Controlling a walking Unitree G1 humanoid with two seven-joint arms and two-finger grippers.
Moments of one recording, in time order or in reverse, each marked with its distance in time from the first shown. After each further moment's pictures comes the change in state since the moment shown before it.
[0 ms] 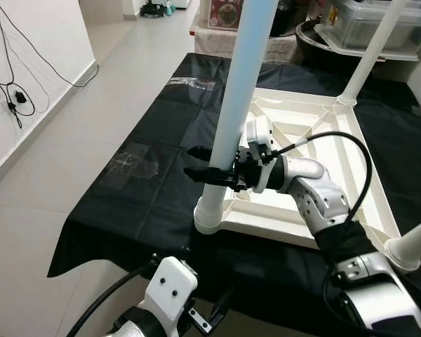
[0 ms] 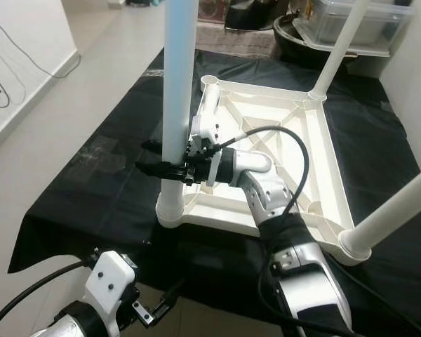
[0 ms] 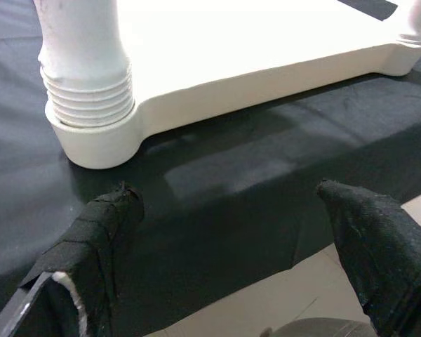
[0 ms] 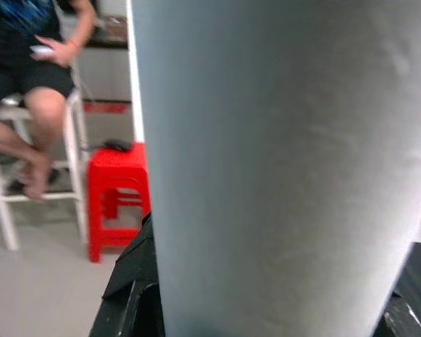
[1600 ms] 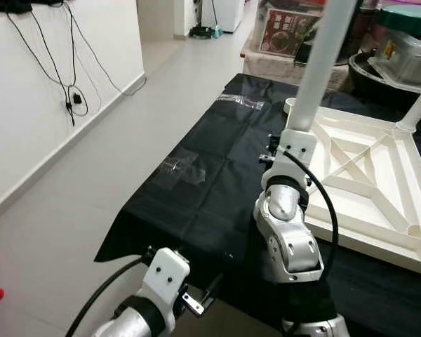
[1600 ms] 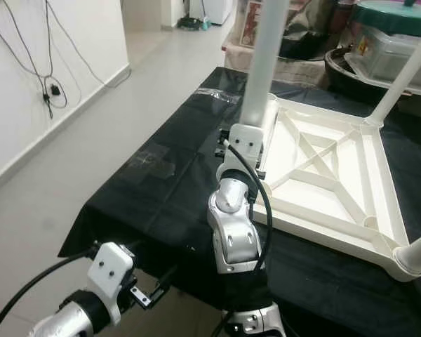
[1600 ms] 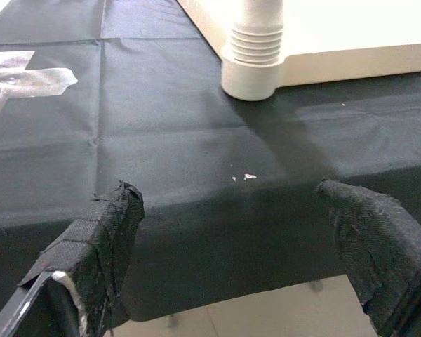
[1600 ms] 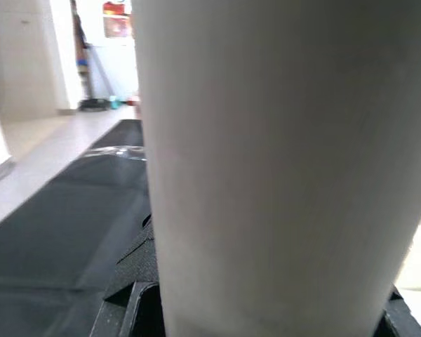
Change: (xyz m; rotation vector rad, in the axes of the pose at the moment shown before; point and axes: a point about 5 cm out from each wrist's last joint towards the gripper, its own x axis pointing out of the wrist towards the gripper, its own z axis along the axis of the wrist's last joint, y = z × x) left arm 0.017 0.020 -0.014 0.017 -0.023 0.033; right arm -0.023 0.008 -0.014 0.037 0.123 -1.798
